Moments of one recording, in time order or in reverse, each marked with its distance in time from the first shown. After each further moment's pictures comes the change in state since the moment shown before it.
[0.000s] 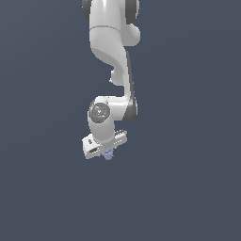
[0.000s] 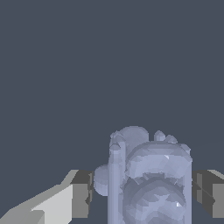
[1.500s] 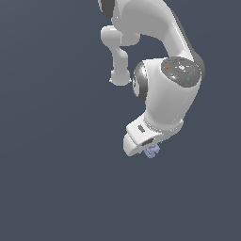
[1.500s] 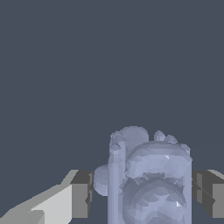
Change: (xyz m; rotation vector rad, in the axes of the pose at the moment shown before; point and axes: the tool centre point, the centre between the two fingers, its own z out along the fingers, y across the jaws) arm 0.126 -0.127 -0.168 0.000 0.001 -0.002
